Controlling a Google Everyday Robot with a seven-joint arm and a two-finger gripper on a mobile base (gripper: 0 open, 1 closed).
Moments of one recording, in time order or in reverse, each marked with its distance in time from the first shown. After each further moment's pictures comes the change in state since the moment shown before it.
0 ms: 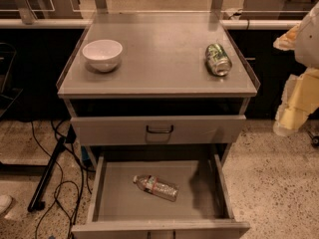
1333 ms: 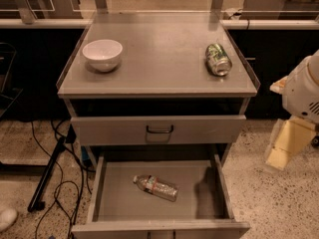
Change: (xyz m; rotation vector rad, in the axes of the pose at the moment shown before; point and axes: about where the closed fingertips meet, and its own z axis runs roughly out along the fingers) arm 0.033 0.039 0.066 -0.068 0.030 0.110
